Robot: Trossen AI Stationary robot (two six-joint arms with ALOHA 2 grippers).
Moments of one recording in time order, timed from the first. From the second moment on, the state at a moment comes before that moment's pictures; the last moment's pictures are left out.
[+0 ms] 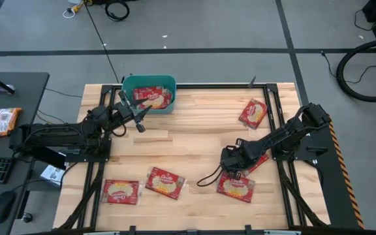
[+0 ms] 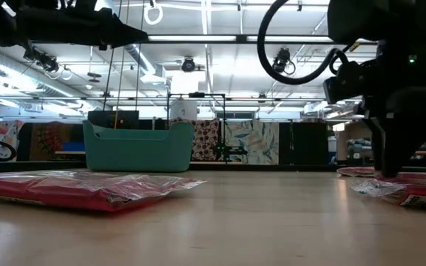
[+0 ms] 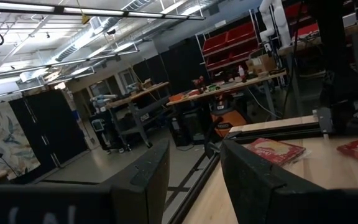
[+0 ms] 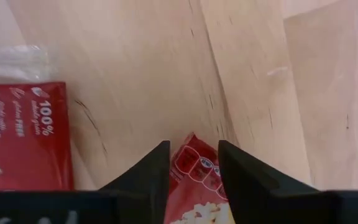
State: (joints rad) left arm 0.25 0.75 0.30 0.65 -0.27 0.38; right arm 0.37 1.62 0.87 -0.78 0.22 0.71
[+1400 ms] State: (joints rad) left arm 0.25 0.70 0.38 0.22 -0.04 0.13; right arm 0.15 1.62 1.32 -0.88 0.32 0.25
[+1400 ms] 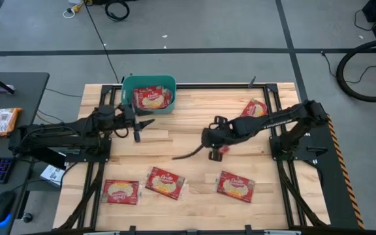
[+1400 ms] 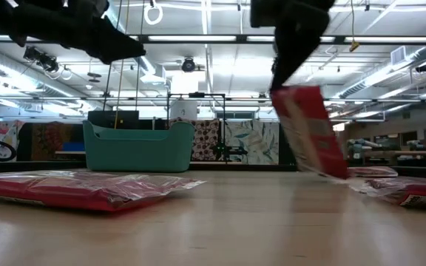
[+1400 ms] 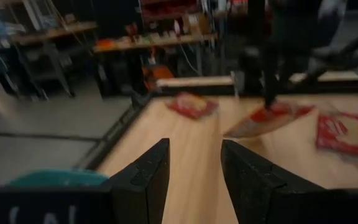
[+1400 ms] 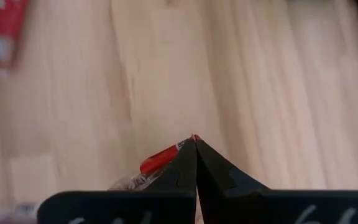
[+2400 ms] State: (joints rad) left arm 0.19 1.22 0.45 0.64 0.38 0.02; right arm -0.07 1.62 1.48 -0.71 -0.26 -0.26
